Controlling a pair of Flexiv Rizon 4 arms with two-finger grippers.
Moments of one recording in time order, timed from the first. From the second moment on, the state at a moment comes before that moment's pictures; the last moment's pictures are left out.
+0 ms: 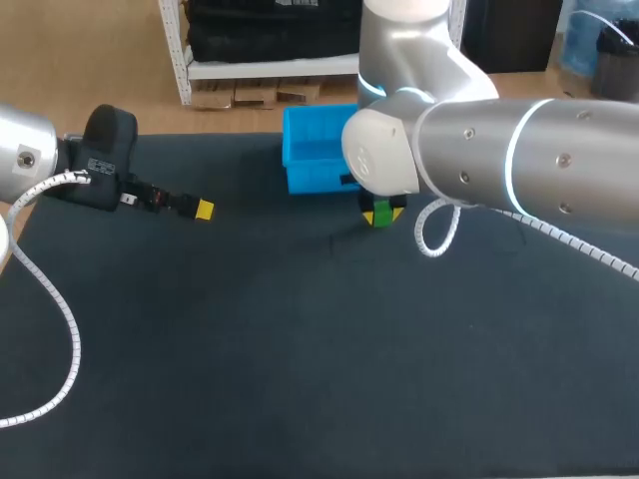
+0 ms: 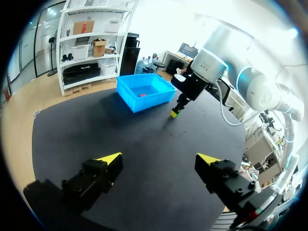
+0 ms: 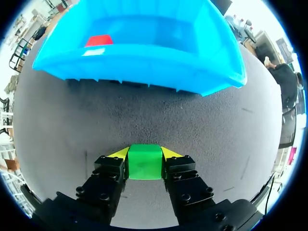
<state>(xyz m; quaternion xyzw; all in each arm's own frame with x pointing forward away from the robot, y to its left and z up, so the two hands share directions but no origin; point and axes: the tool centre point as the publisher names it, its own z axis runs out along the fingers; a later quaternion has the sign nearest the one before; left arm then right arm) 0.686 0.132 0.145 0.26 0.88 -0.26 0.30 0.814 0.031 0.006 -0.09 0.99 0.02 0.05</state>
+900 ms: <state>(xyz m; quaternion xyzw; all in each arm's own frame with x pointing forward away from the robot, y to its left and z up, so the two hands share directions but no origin) 0.686 0.132 0.145 0.26 0.88 -0.26 0.30 0.836 0.029 0.107 -0.11 0.99 -0.01 0.13</state>
